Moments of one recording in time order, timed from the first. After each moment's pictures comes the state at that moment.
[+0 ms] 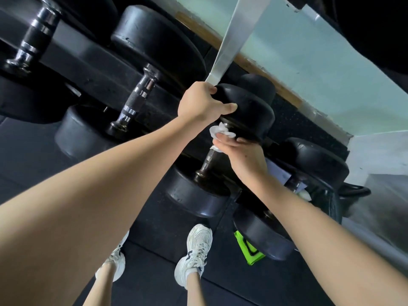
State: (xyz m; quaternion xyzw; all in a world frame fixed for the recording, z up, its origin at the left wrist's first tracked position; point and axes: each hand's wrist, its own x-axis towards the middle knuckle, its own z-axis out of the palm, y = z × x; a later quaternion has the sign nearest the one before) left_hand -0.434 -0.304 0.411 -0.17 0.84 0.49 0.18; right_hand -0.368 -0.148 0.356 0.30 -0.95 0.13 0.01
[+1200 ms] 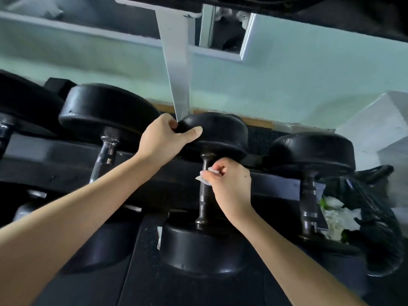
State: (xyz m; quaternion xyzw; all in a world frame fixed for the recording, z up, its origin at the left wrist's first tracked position) left_hand -0.435 -0.315 0.395 0.01 0.90 0.43 0.10; right_hand -0.344 -0.191 0.347 -0.22 -0.85 0.48 0.05
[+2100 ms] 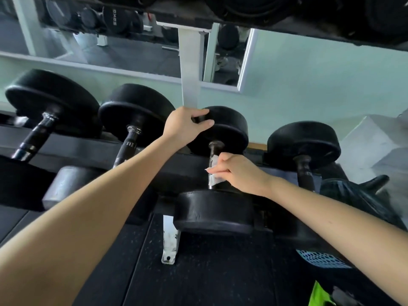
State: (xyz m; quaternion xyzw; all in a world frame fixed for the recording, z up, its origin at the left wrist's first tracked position) left_hand -0.407 -0.320 0.388 0.19 0.89 0.41 -0.04; right_hand -0.319 -0.166 0.347 0.15 -0.96 0.20 -0.07
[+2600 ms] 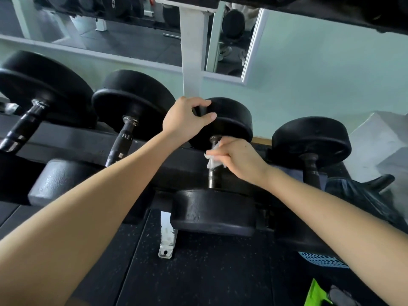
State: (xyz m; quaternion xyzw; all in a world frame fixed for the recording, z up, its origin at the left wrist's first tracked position) left_hand -0.412 -0.316 0.378 0.17 0.87 0.45 -0.07; right_hand -0.340 -0.167 0.346 0.13 -0.94 0.31 0.00
